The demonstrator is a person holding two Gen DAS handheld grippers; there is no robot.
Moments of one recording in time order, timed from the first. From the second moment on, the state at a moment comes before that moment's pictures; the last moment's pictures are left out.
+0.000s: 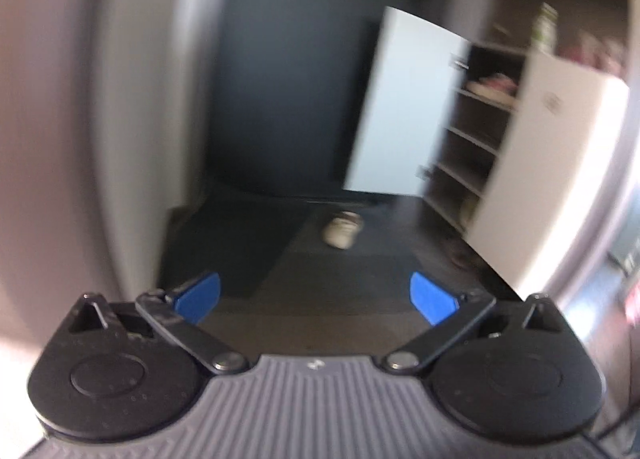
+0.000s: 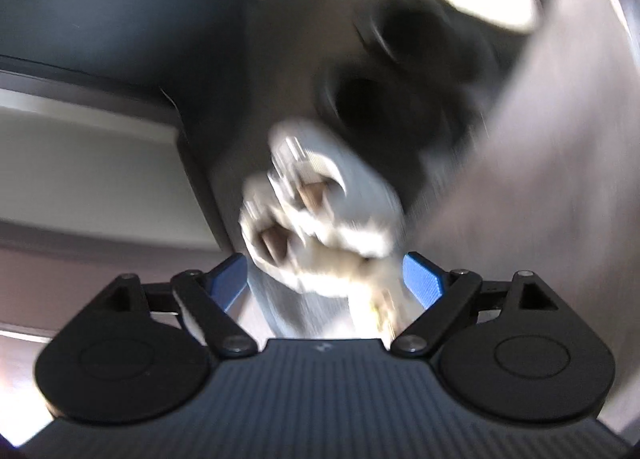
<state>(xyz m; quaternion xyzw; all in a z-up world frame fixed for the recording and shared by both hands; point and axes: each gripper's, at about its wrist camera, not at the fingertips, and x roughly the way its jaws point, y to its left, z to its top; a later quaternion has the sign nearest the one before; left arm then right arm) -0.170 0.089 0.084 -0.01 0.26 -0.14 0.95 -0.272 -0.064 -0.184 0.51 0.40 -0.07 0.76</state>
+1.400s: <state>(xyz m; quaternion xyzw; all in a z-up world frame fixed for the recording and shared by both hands) 0.117 -0.146 0.000 0.10 0.46 -0.11 0.87 0.010 -0.318 0.011 0.18 0.33 -0.07 0.92</state>
